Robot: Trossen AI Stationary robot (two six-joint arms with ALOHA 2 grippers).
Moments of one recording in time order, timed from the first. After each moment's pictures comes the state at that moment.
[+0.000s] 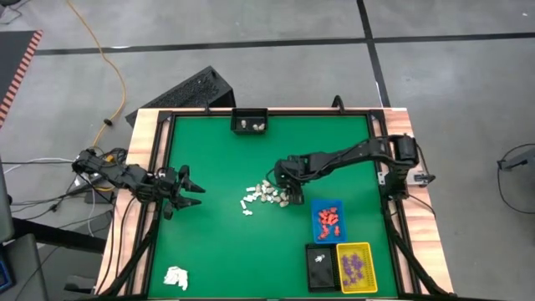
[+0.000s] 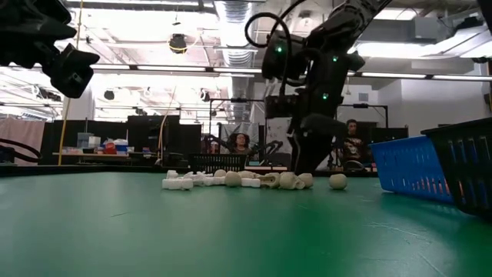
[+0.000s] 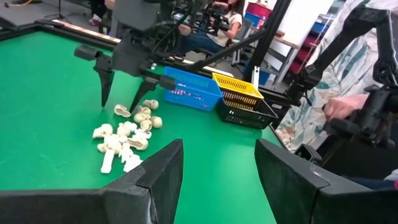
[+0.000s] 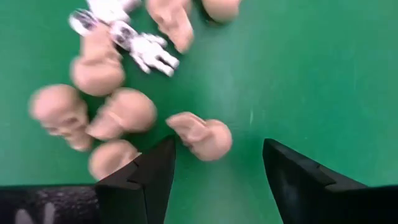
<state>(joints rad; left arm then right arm) -0.38 0.01 0.12 -0.12 -0.22 -0.36 -0.06 1.81 1.12 -0.47 0.06 -0.08</state>
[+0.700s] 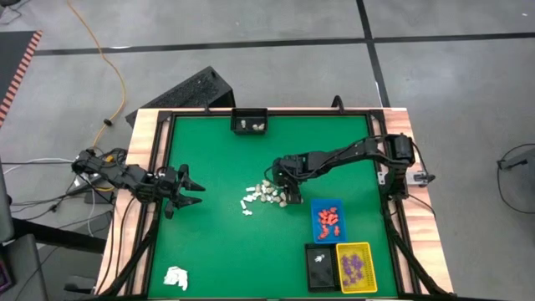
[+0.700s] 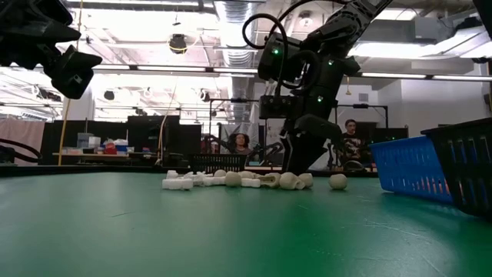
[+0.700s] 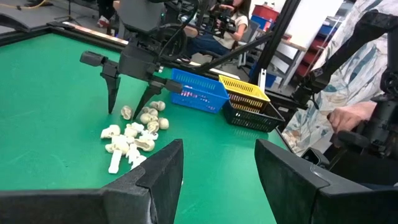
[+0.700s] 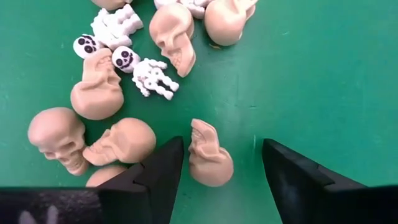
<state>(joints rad) -0.38 0.01 0.12 -0.12 -0.25 -0.36 -0.07 1.85 1.13 -0.40 0.02 -0.12</state>
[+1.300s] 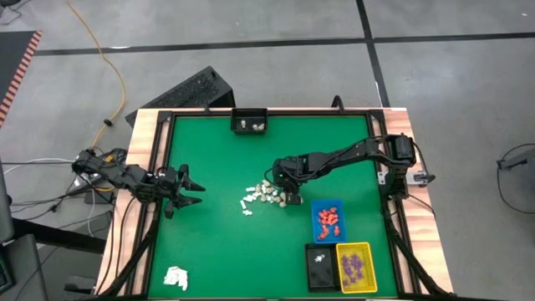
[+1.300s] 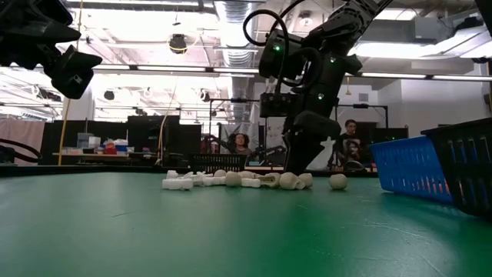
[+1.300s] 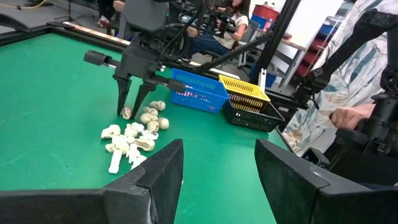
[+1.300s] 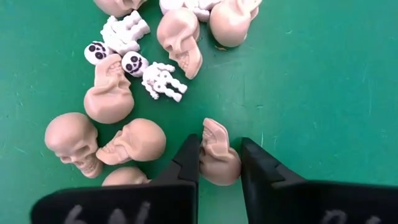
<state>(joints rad) -0.38 0.01 0.12 -0.13 -0.25 -0.36 -0.07 1.85 1.12 -0.41 0.03 -0.07</state>
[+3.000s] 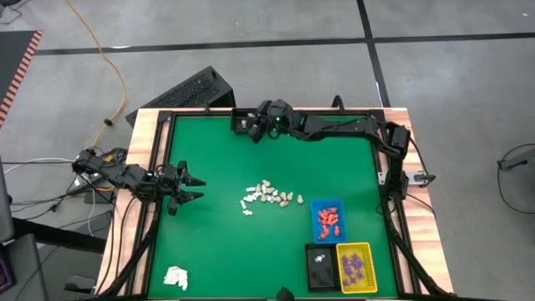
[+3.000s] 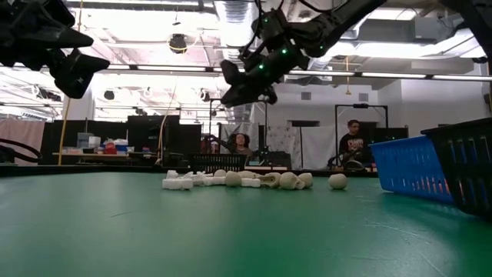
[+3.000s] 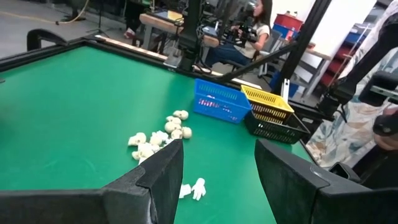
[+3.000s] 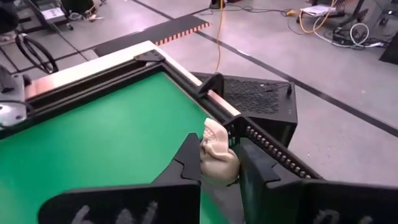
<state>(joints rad) -0.38 0.01 0.12 -0.12 -0.35 -0.33 -0.37 1.87 1.40 0.14 0.20 0.19</state>
